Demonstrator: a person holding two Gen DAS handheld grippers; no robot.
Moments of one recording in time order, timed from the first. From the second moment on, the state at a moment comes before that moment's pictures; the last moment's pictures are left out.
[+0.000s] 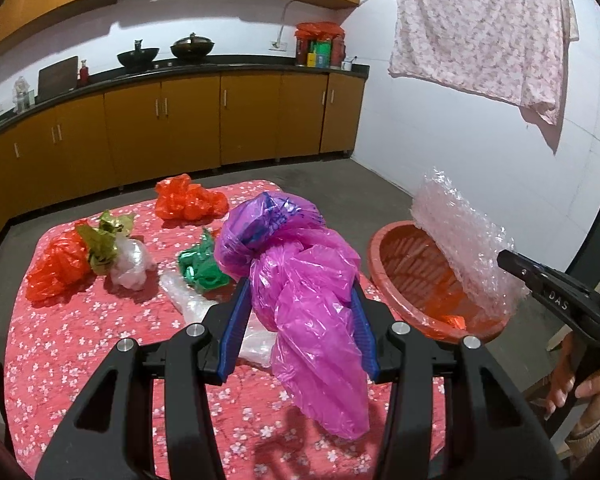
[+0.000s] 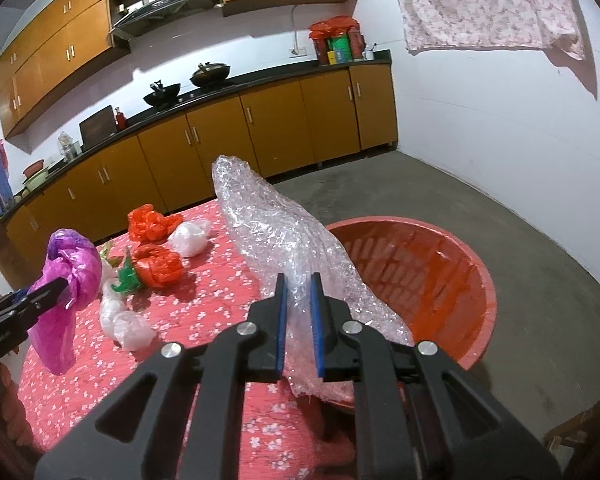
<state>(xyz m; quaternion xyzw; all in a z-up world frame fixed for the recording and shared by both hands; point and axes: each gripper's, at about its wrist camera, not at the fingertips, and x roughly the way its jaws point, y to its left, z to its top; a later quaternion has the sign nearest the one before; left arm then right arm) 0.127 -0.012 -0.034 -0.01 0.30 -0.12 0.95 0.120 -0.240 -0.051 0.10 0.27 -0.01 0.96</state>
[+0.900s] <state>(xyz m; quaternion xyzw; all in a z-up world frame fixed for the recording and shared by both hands) 0.174 -0.131 -0.046 0.02 0.32 -0.23 0.92 0.145 -0.308 -0.073 0.14 0.28 -0.08 0.95</state>
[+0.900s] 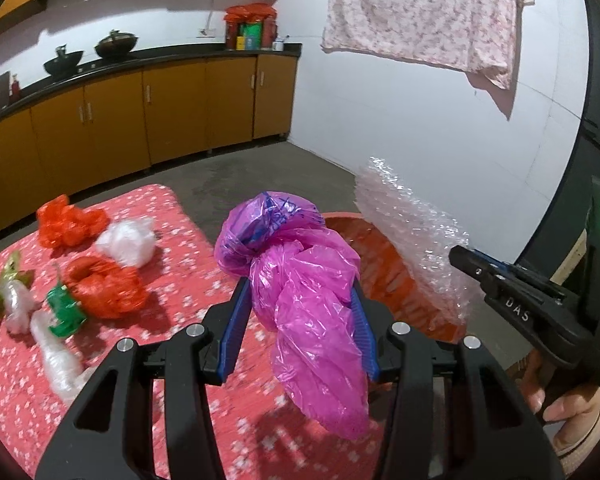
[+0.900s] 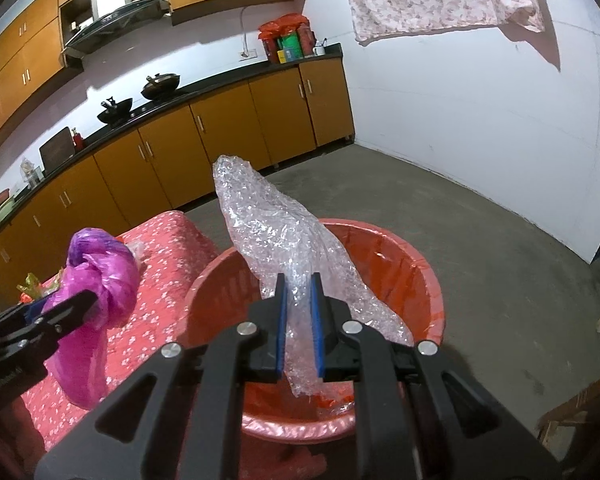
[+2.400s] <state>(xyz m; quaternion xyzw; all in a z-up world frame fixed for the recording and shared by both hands) 0.204 -0.150 -0.076 0.02 0.35 -0.21 0.91 0.153 -0.341 -0.100 0.18 0.28 -0.10 0.94</state>
